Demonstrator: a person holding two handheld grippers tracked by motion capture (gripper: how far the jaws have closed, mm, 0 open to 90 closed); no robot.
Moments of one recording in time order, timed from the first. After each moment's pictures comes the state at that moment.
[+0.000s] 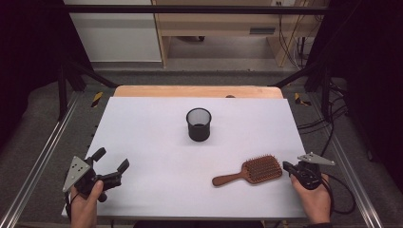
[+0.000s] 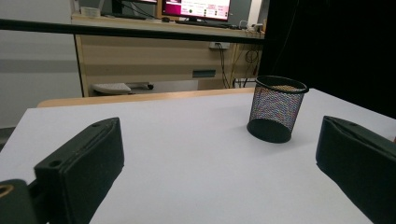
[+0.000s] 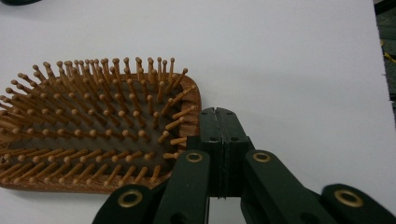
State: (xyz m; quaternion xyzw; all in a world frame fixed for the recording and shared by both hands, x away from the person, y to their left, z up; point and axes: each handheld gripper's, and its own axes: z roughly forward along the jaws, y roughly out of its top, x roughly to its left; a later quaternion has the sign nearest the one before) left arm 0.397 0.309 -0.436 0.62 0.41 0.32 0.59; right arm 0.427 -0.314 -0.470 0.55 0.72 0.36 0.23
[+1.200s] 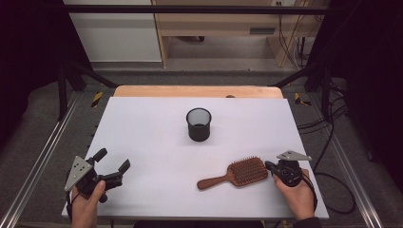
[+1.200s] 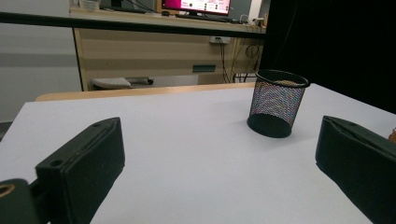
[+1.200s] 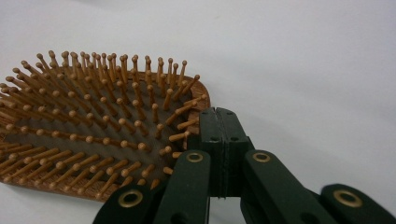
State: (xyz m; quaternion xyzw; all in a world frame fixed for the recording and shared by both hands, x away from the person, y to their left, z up) left arm 0.398 0.308 -0.438 0.63 0.41 0.31 0.59; right arm 0.438 -0.263 -0.470 0.50 0.76 0.36 0.20
